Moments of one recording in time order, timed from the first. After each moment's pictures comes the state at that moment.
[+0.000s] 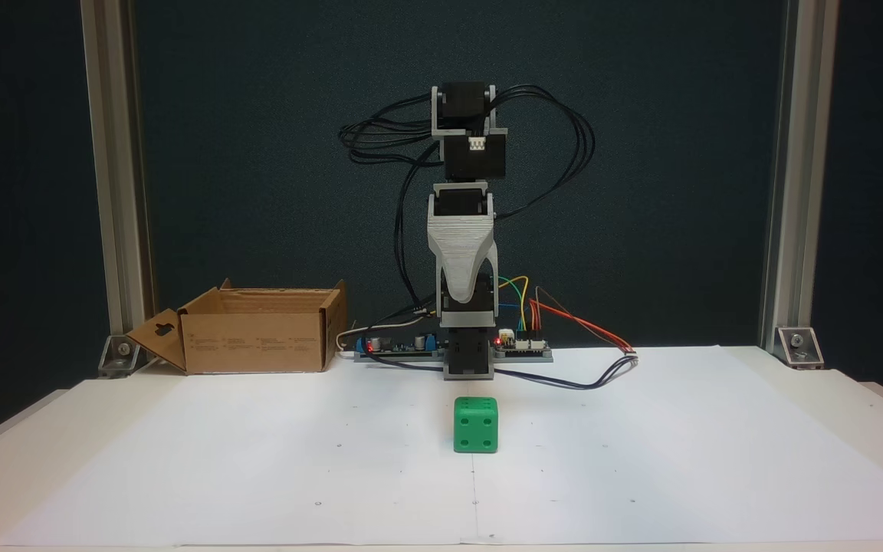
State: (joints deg) arm 1.3 94.8 81.7 69.1 -1.3
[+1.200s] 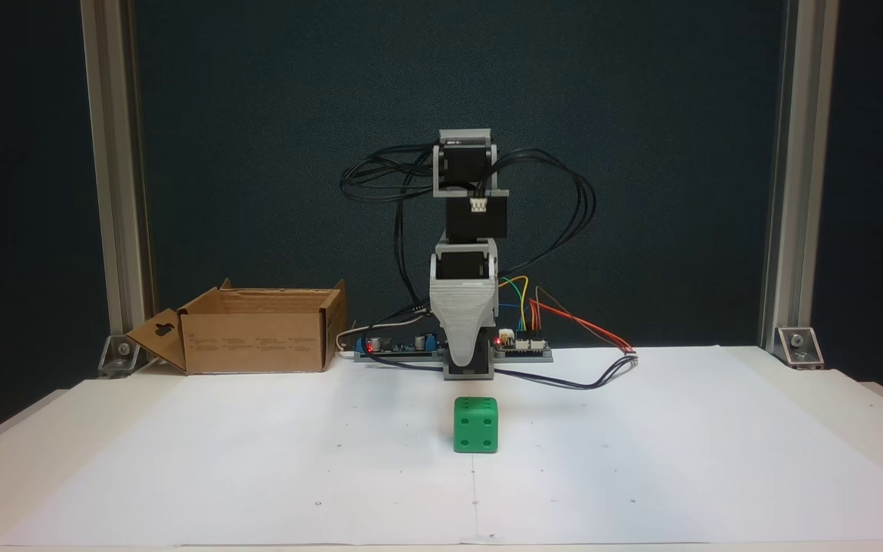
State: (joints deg) arm 1.1 92.9 98.7 53.7 -1.3
